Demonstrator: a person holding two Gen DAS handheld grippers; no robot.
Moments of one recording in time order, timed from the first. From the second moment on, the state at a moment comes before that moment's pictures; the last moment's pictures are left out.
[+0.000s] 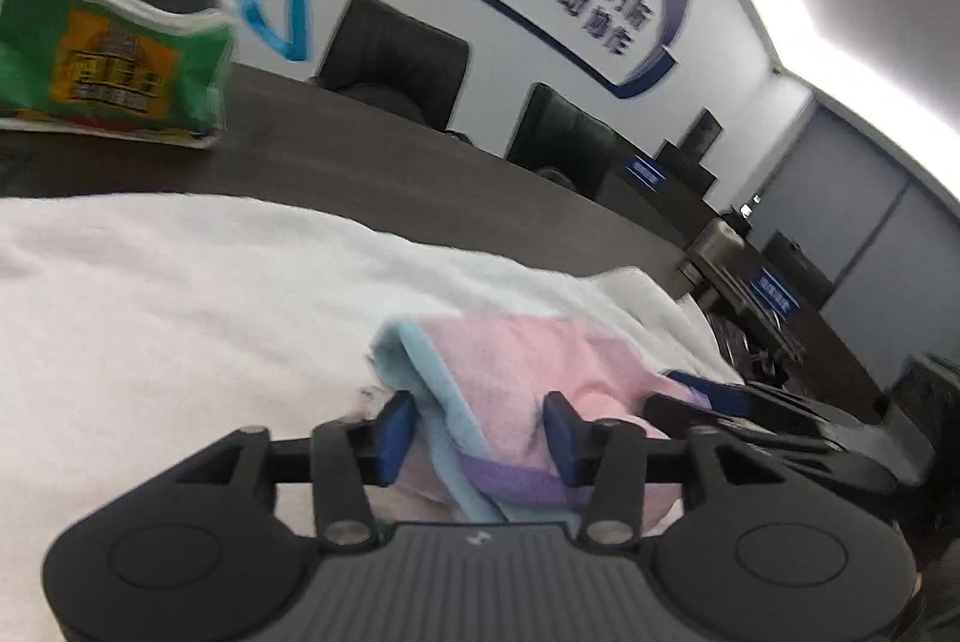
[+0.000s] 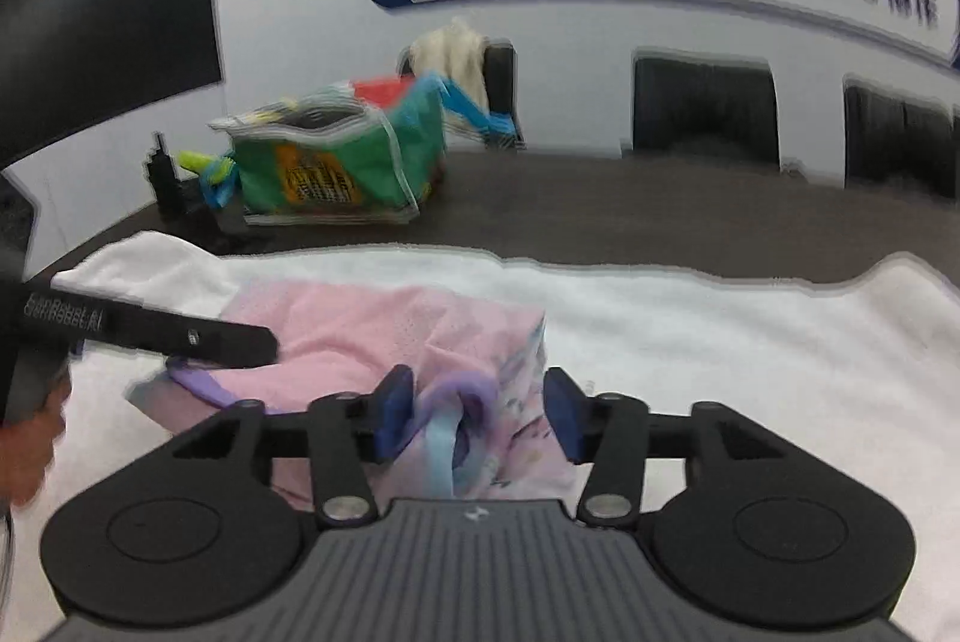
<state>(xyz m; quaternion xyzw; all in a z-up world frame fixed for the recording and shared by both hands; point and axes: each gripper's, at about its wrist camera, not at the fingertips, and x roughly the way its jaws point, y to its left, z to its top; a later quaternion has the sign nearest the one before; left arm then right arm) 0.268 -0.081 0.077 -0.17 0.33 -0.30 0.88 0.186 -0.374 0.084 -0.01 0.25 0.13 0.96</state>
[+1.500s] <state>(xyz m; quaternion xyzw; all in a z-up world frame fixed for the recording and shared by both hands) 0.007 0.024 0.012 -0.03 0.34 -0.08 0.94 0.005 -0.177 0.003 0.01 0.34 0.04 0.94</state>
